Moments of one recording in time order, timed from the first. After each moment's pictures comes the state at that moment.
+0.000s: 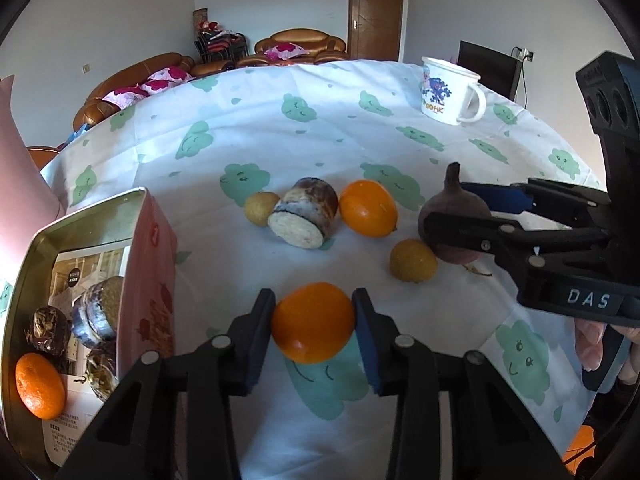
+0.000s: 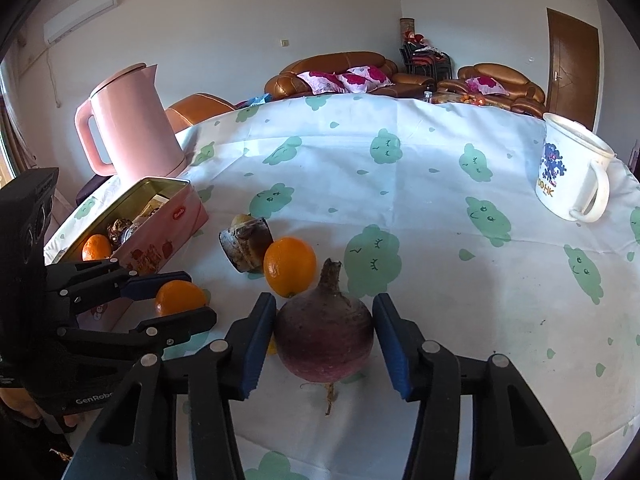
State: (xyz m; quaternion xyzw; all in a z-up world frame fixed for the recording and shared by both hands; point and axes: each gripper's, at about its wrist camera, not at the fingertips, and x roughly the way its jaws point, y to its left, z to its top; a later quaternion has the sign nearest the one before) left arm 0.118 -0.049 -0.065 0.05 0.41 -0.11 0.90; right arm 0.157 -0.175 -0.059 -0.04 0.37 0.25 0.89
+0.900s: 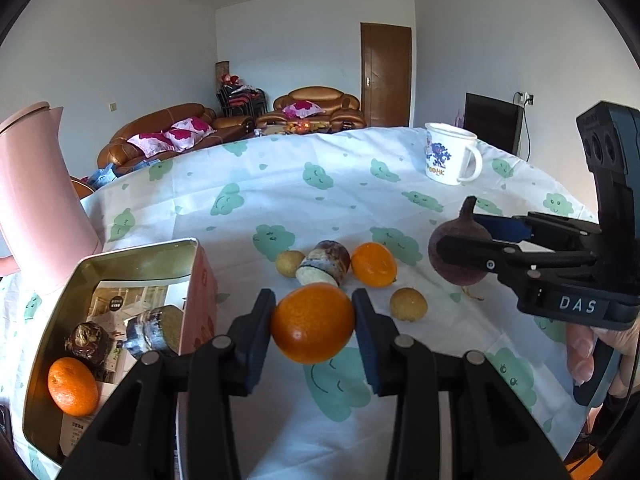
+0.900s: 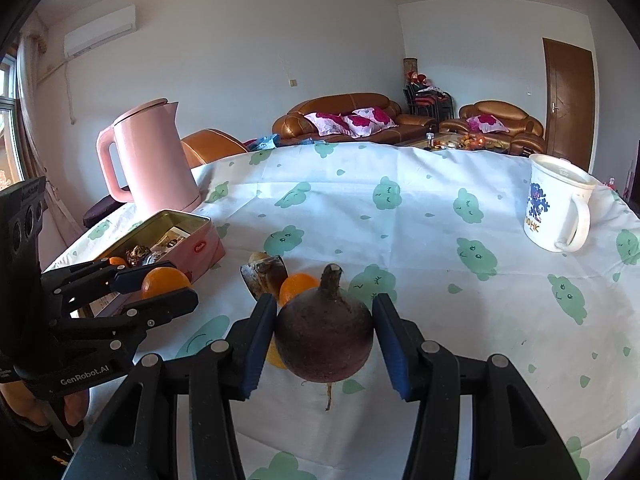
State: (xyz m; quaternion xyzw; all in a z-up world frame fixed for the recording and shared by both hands) left arm 0.089 -0.037 -0.037 0.04 0.30 -0.08 0.95; right arm 0.134 -0.187 -0.039 -0.02 0.29 0.27 0.92
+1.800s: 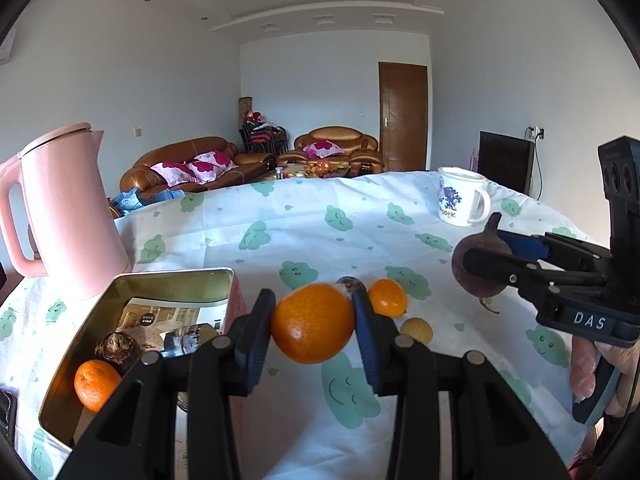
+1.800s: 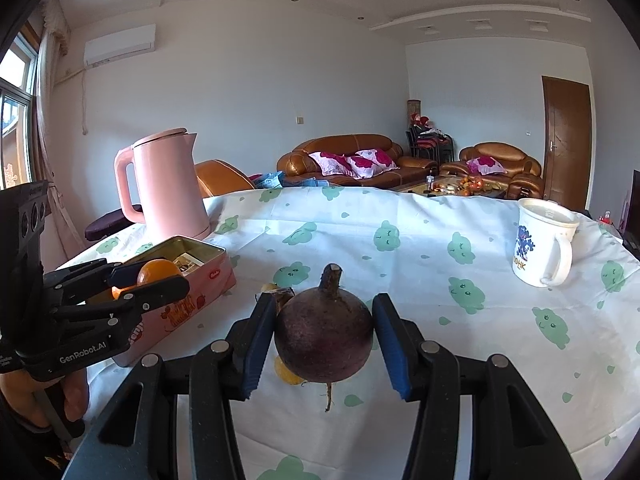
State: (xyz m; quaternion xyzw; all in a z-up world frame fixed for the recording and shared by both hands) left arm 0.064 -0.025 -0.022 0.02 0.22 -0.05 0.97; right arm 0.109 -0.193 -0.024 -0.03 0.21 0.27 0.94
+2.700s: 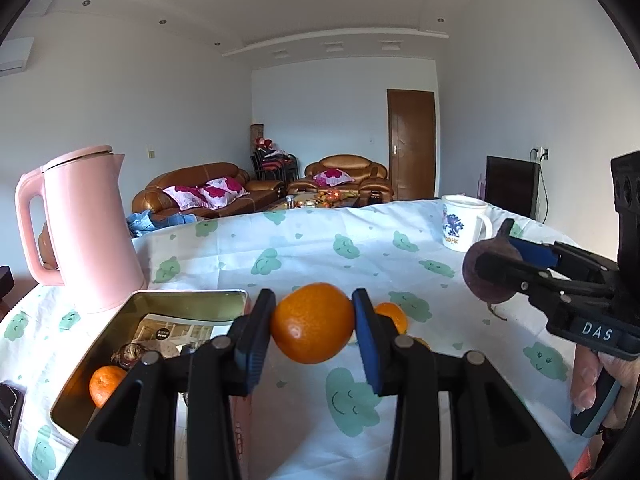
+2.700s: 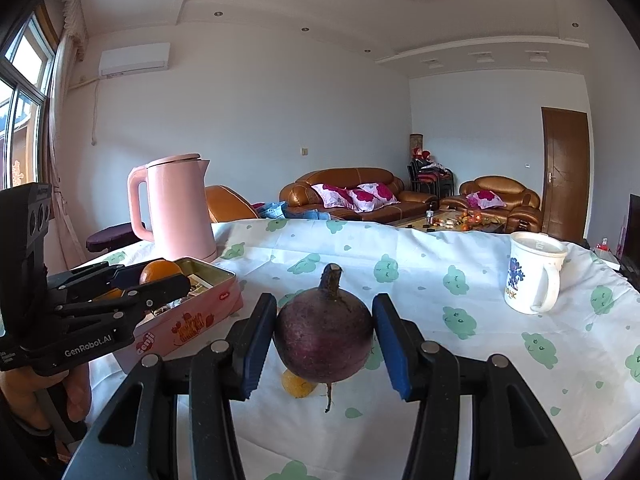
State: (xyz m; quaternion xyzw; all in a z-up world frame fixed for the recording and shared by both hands) left arm 0.045 -0.024 -0.015 0.02 0.17 -0.03 0.98; right arm 0.083 -0.198 -0.017 -0.03 0.15 0.27 0.95
